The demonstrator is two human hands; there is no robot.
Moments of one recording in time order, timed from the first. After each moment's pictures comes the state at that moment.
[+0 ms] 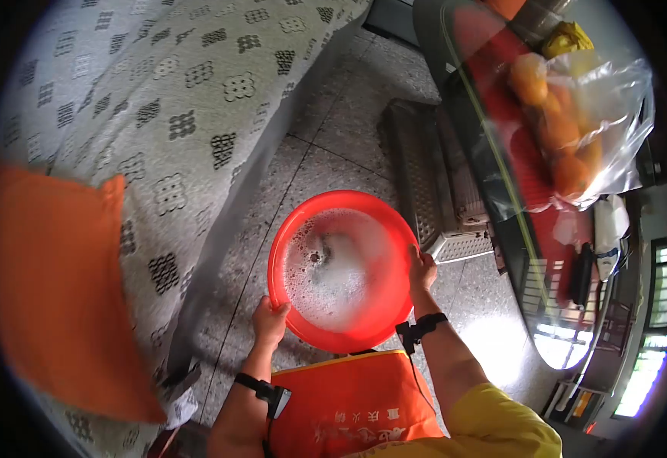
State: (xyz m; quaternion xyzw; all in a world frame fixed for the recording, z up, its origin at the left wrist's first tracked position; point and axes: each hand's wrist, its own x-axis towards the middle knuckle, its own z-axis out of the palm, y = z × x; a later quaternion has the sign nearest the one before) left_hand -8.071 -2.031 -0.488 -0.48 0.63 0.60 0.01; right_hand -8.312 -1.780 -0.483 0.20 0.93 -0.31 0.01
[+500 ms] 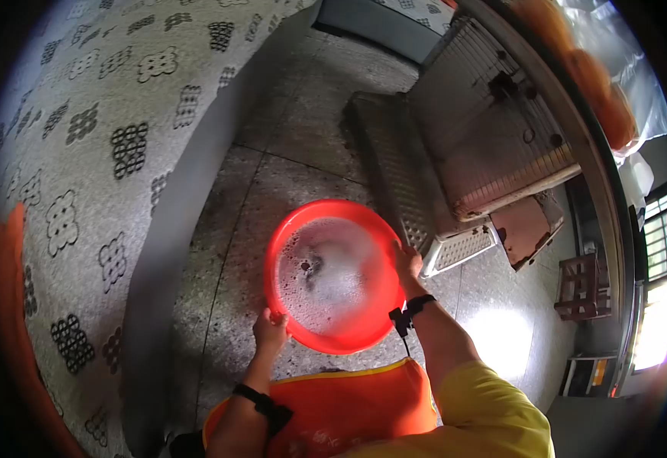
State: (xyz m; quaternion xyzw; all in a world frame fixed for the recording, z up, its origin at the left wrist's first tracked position) left_hand -8.150 -2.004 -0.666 -0.42 0.60 0.68 0.05; right_hand -8.395 -1.741 -0.667 0.21 0.94 -0.28 -0.03
